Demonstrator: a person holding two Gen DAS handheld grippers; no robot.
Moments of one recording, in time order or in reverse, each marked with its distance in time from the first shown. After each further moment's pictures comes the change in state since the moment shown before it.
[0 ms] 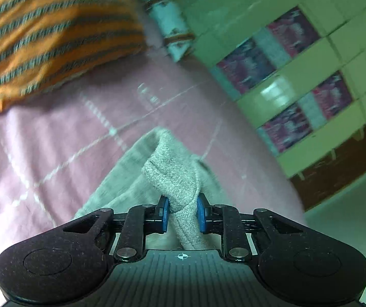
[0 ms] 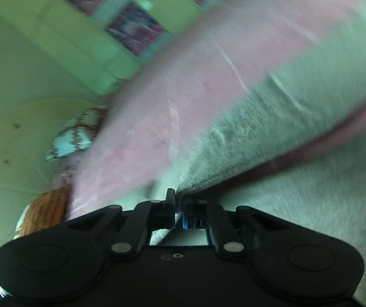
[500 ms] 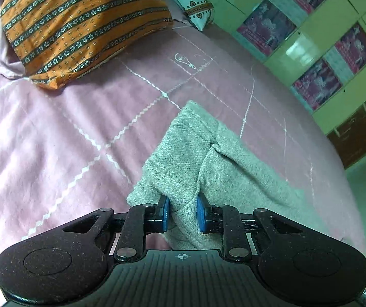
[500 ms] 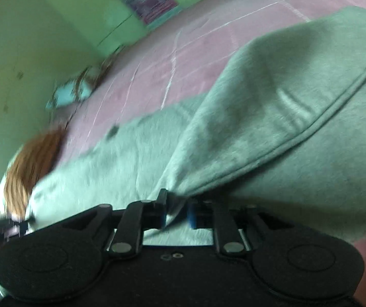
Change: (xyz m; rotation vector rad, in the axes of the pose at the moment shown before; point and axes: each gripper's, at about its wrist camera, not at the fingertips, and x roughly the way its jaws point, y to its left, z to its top) left arm -0.015 0.026 -0.025 0.135 0.151 0.203; right arm -0.023 -0.020 -0.066 -0.053 0.140 -0.104
